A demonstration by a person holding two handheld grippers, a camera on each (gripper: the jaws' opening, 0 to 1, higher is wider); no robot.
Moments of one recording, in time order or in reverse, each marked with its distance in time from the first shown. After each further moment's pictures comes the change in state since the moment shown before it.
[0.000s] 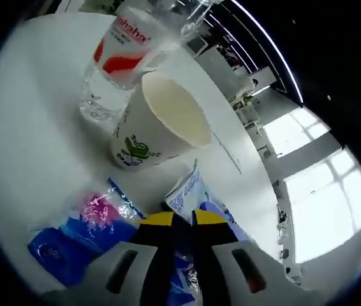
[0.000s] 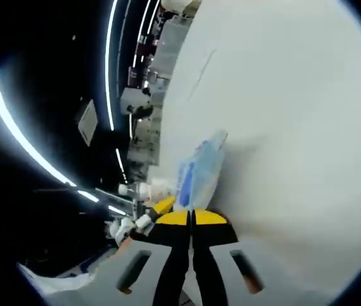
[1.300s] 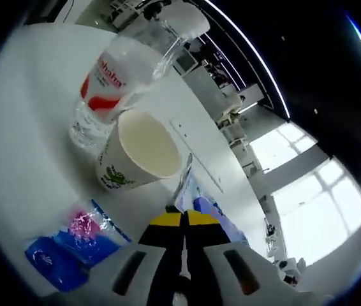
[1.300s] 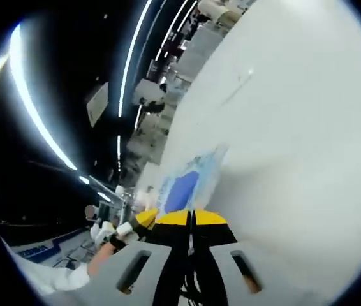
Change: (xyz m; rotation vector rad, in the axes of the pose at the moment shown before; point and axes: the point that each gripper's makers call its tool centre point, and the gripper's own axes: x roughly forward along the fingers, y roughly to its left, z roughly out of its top) left arm -0.016 -0.030 0.020 0.040 -0.118 -0.088; right arm 0.018 0.008 0.049 -0.256 -0.048 -0.053
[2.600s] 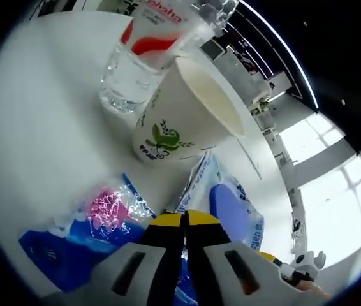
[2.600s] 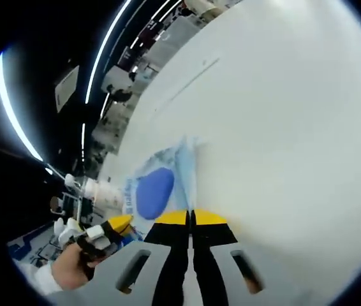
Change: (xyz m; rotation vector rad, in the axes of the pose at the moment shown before) left arm 0.017 0.055 -0.026 -0.009 0.061 0.207; right arm 0.024 -0.059 -0.020 -0.021 0.049 -0.238
